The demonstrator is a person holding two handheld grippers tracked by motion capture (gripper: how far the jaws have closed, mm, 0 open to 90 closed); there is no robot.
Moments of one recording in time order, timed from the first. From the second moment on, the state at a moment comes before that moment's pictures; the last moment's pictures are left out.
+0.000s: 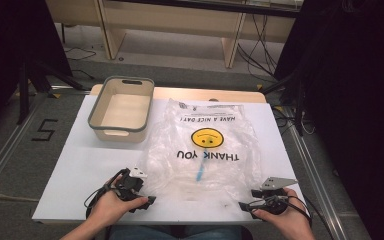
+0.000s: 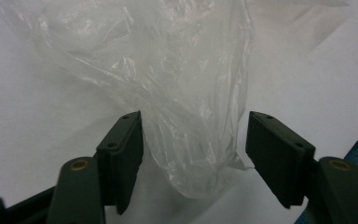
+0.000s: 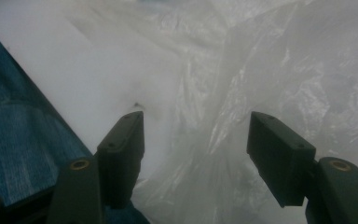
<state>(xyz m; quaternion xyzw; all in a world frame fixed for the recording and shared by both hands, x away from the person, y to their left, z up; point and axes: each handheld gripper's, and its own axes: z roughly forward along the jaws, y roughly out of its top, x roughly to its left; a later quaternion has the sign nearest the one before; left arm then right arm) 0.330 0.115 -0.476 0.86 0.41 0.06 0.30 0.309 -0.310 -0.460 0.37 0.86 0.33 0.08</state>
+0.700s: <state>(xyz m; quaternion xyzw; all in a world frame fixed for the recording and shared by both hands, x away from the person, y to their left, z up) 0.334 0.112 -0.477 0.88 0.38 0.09 0.27 0.312 -0.309 -0.471 0.37 0.88 0.27 0.10</state>
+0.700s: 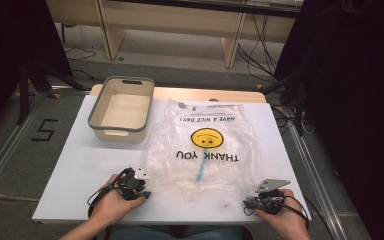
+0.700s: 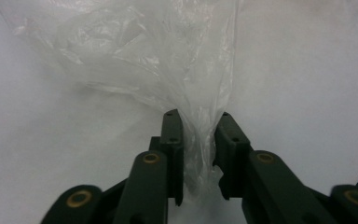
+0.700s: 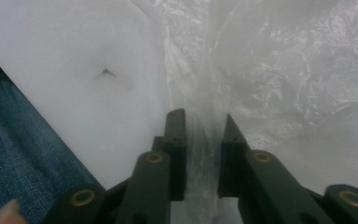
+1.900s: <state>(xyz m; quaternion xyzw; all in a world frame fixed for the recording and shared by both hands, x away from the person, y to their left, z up) 0.338 0.118 -0.445 0.84 0.33 0.20 0.39 0.317 -0.326 -0.436 0.41 0.81 0.36 0.21</state>
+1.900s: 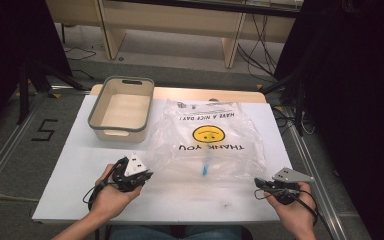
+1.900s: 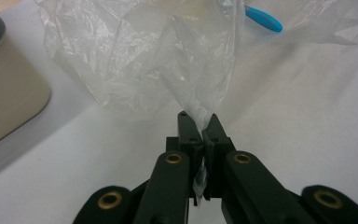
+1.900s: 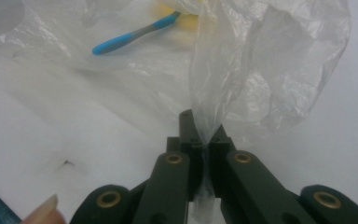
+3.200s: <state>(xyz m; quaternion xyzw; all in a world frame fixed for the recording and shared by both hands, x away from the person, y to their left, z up) 0.350 0.121 -0.404 0.79 0.32 0.26 0.44 0.317 -0.326 -0.407 0.40 0.77 0.41 0.29</state>
